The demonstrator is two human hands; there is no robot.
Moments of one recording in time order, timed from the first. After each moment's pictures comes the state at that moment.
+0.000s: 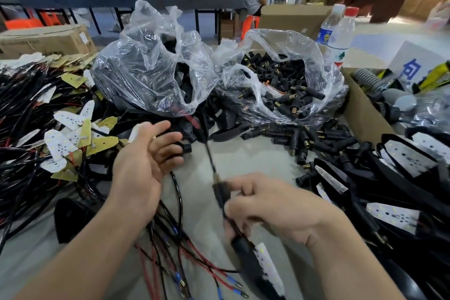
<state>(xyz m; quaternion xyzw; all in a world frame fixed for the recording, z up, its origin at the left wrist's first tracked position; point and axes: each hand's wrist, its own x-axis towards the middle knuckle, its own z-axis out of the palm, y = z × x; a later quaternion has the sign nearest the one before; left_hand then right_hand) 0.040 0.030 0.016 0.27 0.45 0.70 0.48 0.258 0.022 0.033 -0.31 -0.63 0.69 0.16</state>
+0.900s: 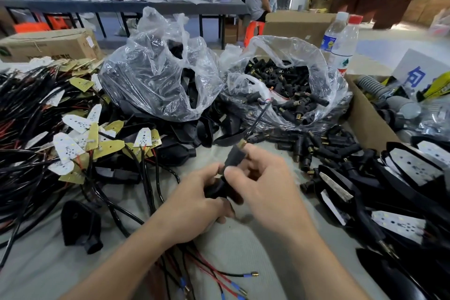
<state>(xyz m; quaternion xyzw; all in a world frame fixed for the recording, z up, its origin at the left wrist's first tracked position) 0.072 0.009 0.004 0.62 0.48 0.38 0.49 0.233 0.029 0.021 -0.41 -0.65 0.43 0.47</state>
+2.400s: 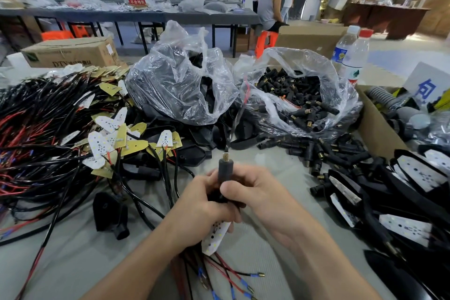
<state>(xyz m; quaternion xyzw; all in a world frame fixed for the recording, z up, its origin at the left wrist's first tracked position) 0.067 -0.012 0.006 0.60 0.44 0.44 0.50 0.216 0.017 0.024 -0.29 -0.61 0.64 0.36</state>
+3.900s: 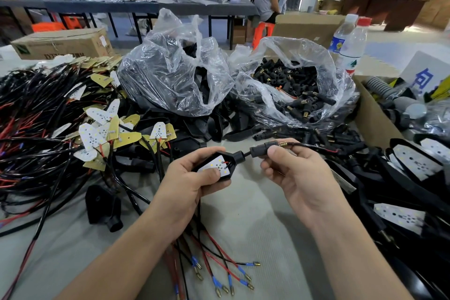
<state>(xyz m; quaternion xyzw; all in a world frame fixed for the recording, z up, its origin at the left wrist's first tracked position) 0.066 0.001 0.000 0.38 0.42 0.59 0.57 0.263 0.035 0.027 -0.38 -0.38 0.64 0.55</state>
